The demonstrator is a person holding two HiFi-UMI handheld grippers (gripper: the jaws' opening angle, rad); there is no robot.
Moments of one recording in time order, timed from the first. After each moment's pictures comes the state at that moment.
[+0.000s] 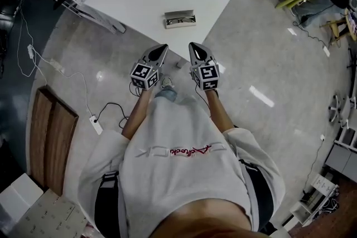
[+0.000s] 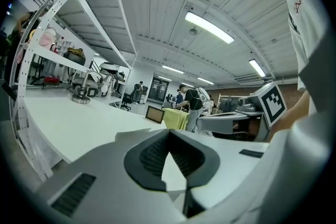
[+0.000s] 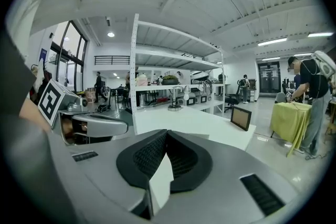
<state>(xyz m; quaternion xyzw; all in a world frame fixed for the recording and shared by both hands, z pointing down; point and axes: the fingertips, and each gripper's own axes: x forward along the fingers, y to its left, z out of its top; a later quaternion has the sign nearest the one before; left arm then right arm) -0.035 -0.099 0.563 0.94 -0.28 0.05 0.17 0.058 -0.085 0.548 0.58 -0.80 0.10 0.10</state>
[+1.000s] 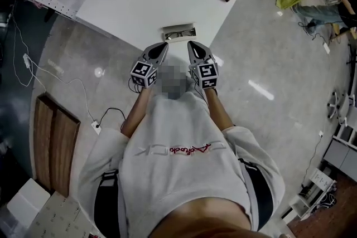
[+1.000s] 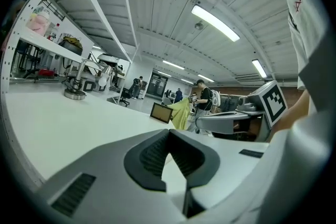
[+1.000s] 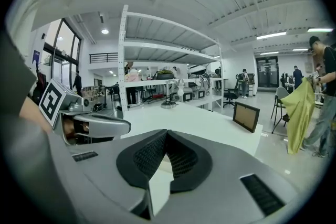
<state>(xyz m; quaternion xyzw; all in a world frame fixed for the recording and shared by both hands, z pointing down) -0.006 -0.193 0.591 0.94 -0.27 0.07 0.19 0.082 -0.176 0.573 0.59 -0.79 0.12 0.11</state>
